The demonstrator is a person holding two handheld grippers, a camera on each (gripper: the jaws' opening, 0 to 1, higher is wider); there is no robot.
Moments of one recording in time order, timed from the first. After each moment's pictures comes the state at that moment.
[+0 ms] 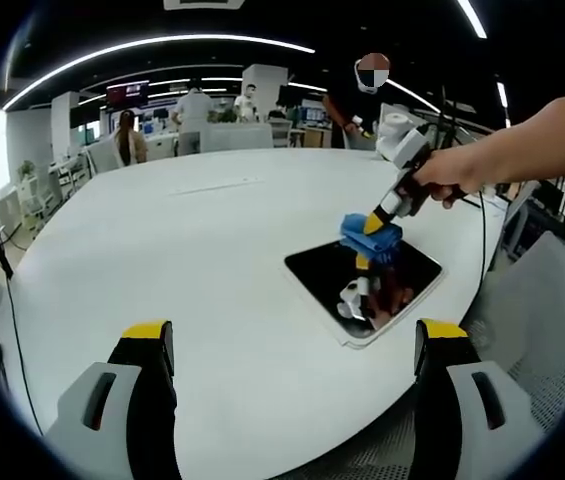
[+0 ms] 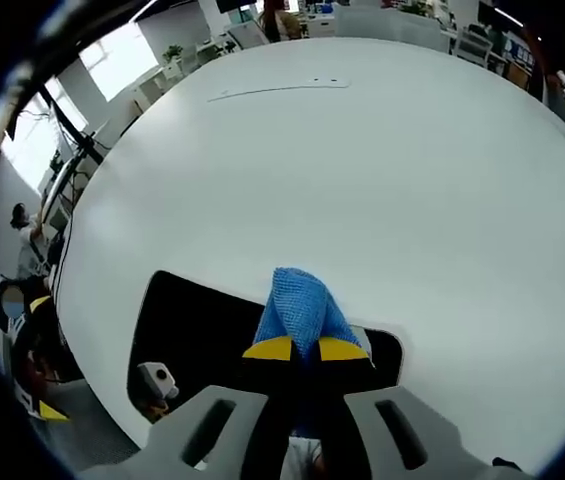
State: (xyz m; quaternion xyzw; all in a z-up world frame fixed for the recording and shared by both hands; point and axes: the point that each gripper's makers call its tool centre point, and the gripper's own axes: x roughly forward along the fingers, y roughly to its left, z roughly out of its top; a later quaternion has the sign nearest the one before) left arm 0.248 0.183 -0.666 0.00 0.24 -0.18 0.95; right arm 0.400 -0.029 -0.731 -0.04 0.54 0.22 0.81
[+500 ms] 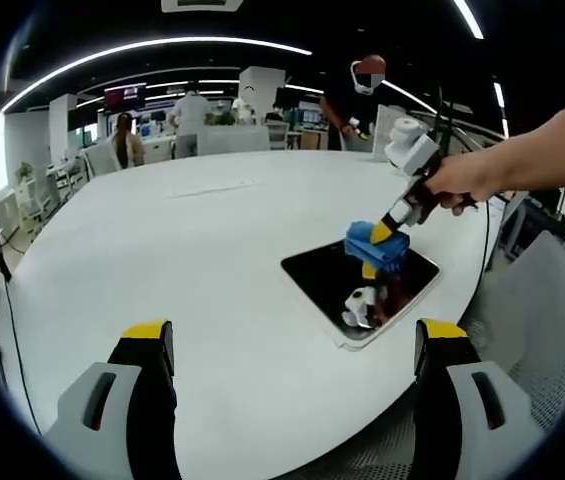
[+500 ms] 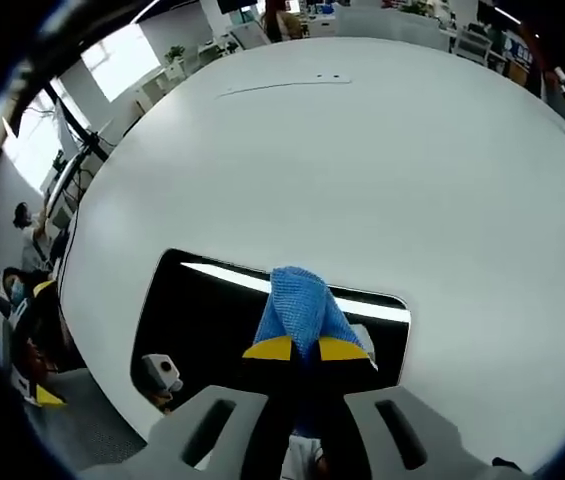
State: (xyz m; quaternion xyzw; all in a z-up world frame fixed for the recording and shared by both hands) left arm 0.247 0.178 -0.662 0.00 0.24 -0.19 0.95; right arm 0.379 -0.036 -0.733 -0.03 0.53 0.23 0.82
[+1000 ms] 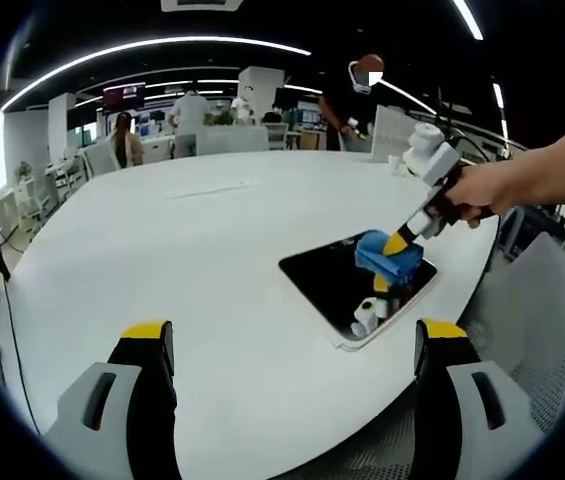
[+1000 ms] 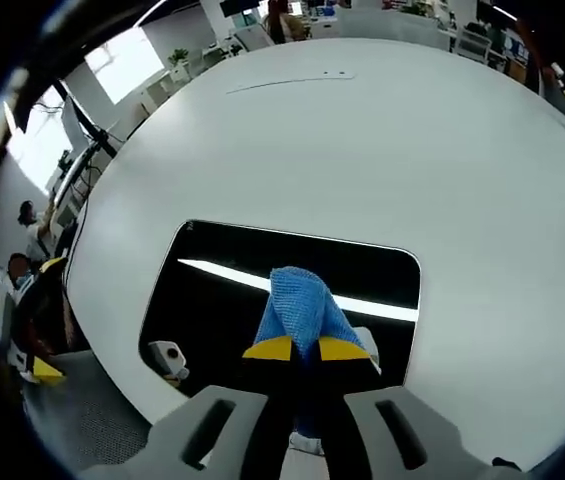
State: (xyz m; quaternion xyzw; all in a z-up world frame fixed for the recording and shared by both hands) left arm 0.246 0.176 -0.660 0.00 0.24 -0.19 0.95; right arm 0.348 -0.037 -0.737 -0.03 0.53 0.24 0.82
